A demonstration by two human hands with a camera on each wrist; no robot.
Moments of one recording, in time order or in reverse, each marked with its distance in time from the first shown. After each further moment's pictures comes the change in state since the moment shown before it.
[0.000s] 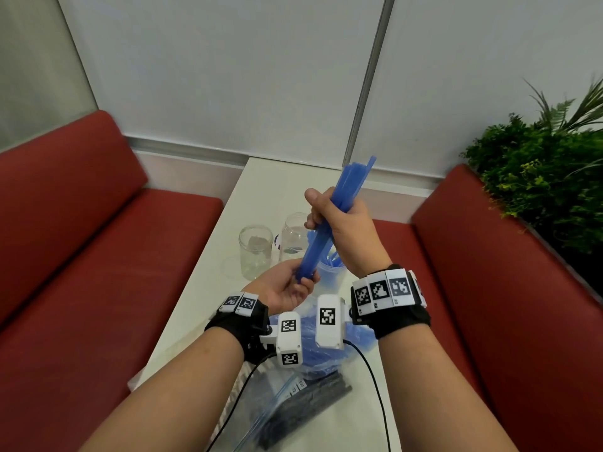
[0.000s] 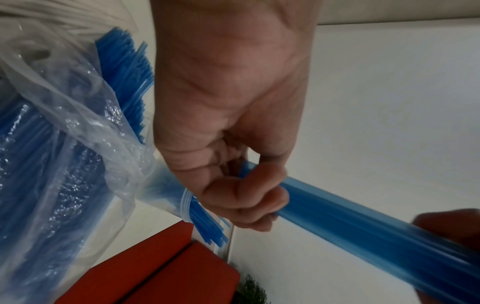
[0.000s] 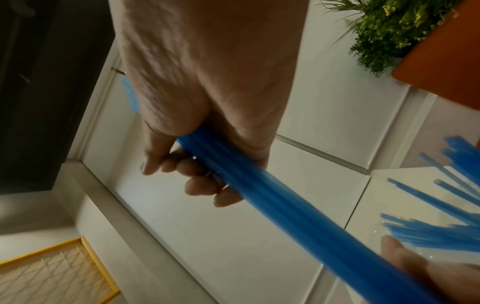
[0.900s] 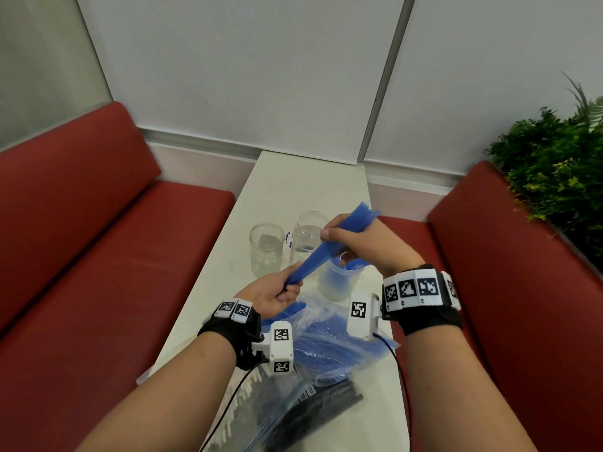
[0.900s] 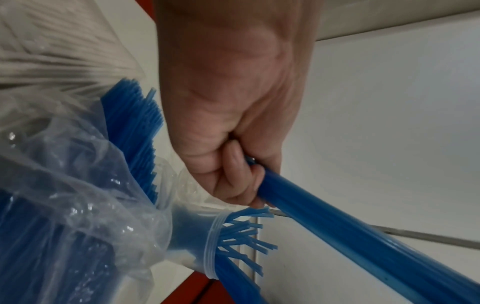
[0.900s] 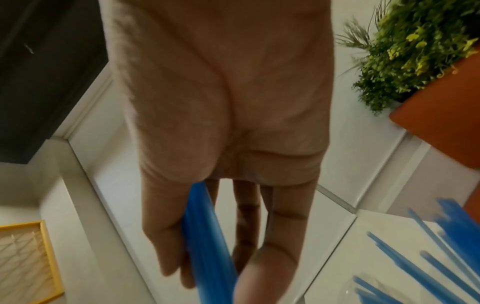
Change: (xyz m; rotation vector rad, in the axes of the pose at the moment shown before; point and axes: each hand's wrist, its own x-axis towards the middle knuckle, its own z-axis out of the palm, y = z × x) left_hand 0.020 0.014 -0.049 0.095 0.175 0.183; right_hand 0.022 0.019 -0.036 -0.408 -0.220 0.294
